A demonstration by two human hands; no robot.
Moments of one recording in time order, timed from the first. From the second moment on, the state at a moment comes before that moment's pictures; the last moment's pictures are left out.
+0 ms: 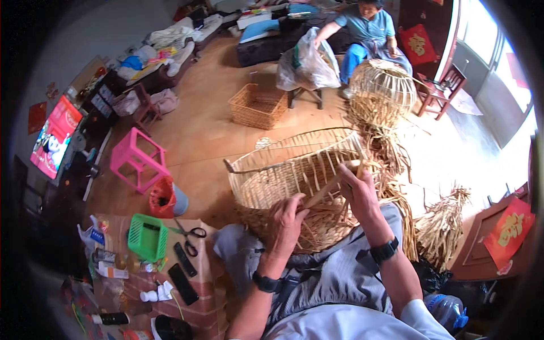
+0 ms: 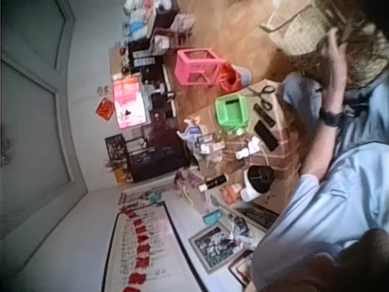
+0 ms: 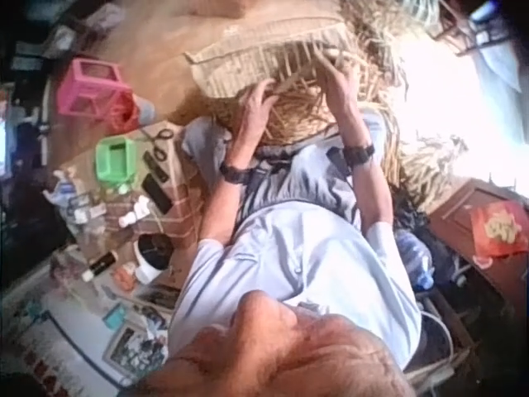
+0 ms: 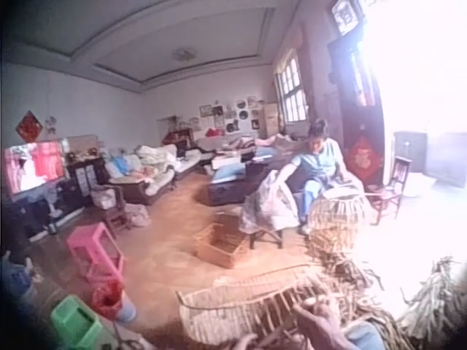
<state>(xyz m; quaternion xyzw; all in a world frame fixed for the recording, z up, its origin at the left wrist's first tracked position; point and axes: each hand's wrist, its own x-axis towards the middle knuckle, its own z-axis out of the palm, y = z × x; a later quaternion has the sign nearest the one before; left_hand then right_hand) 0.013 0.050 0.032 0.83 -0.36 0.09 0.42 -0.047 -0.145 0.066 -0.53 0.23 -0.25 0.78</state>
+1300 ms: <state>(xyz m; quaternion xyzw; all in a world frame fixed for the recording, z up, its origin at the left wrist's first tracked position) 0.009 0.035 0.012 0.84 -0.36 0.08 0.40 -0.069 -0.182 0.011 -0.53 0.15 -0.18 0.81</state>
